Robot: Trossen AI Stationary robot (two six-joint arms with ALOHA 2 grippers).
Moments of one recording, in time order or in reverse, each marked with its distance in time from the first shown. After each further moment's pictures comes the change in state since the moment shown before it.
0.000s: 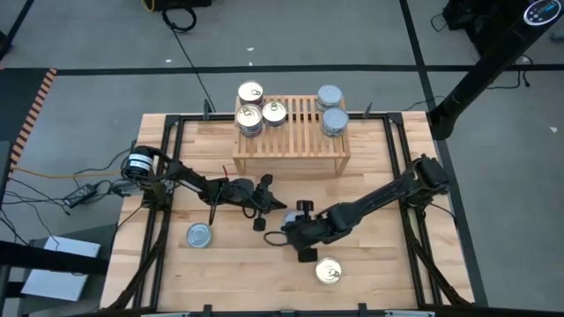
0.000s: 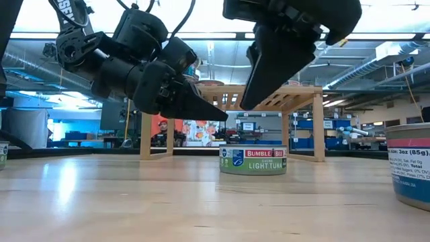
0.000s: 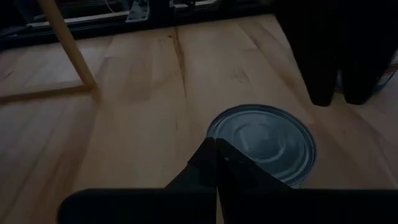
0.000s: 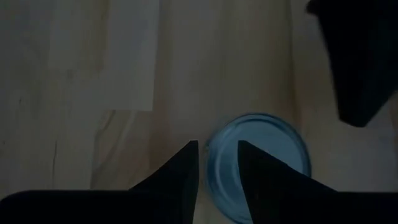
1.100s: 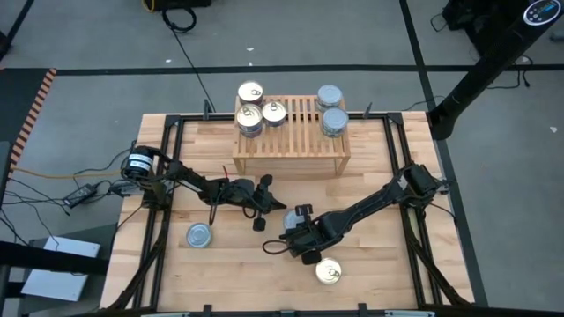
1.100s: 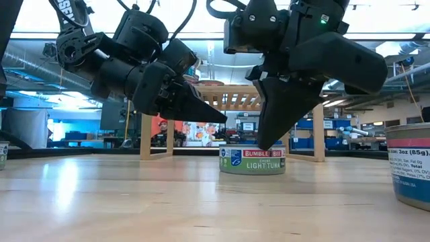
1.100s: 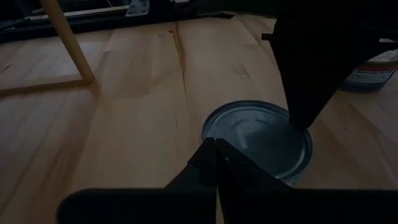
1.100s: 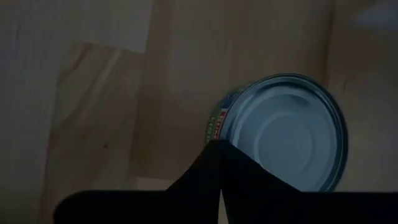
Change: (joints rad) left arm -0.003 0.000 0.000 -0.014 0.000 -0.011; right arm 0.010 0.129 0.040 -0.110 -0.016 -0.078
